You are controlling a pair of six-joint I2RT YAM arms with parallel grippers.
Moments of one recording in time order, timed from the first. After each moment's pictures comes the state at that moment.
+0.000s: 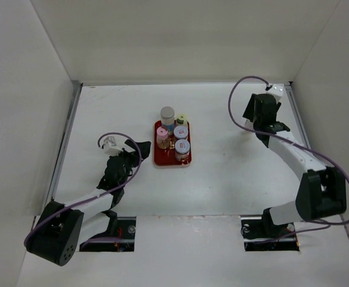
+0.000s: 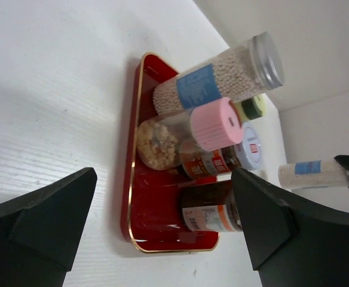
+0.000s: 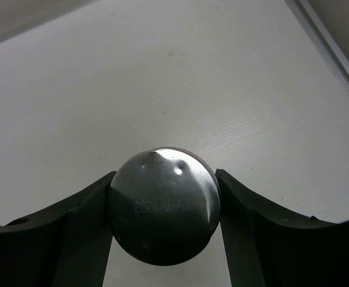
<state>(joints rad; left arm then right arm) -0.37 1.06 0.11 0.77 -0.17 -0.93 0.14 1.47 1.02 -0.05 0.46 0.34</state>
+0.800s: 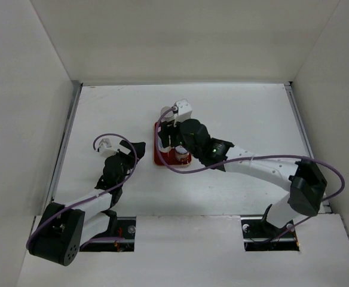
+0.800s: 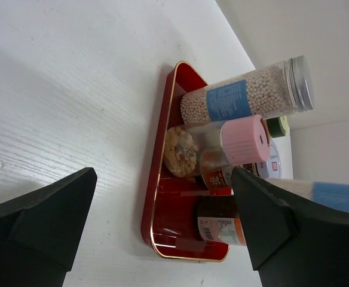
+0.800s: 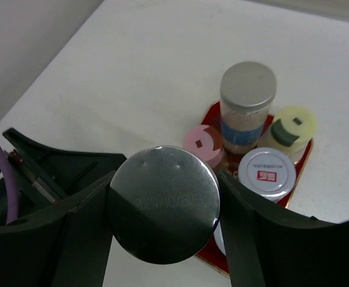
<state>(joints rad) -0.29 1.06 0.11 0.72 -0.17 -1.00 0.98 1.54 1.21 0.07 0.39 0.29</state>
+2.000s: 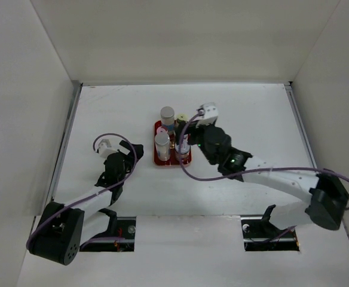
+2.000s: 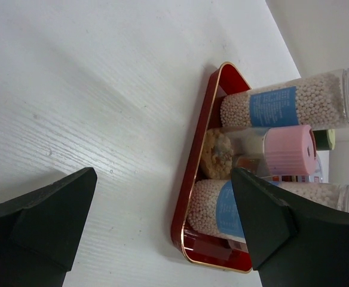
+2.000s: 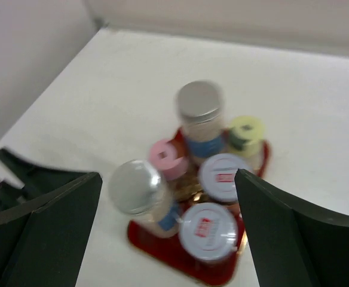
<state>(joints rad) -0.30 1.07 0.14 0.56 -0.25 -1.00 0.98 1.41 0.98 0.30 0.51 0.25</state>
